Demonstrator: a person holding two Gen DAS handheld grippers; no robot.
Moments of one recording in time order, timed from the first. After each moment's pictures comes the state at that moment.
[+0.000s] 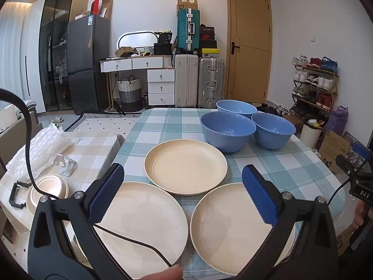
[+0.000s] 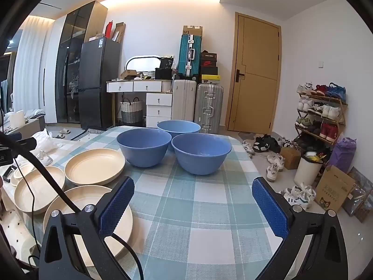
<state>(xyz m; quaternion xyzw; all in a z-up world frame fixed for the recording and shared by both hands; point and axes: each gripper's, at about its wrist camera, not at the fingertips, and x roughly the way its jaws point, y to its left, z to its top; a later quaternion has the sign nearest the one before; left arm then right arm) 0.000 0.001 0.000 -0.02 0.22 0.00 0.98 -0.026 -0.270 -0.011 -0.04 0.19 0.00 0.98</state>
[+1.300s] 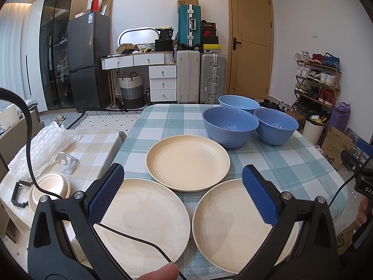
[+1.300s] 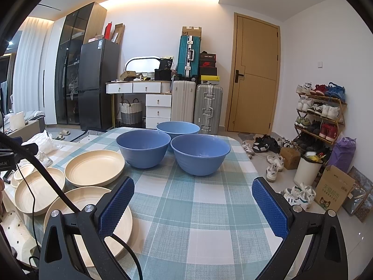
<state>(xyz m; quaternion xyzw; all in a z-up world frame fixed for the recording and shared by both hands) 0.000 0.005 -0.009 -0.01 0.23 0.00 0.97 -0.026 -0.270 -0.011 -0.04 0.18 0.00 0.98</state>
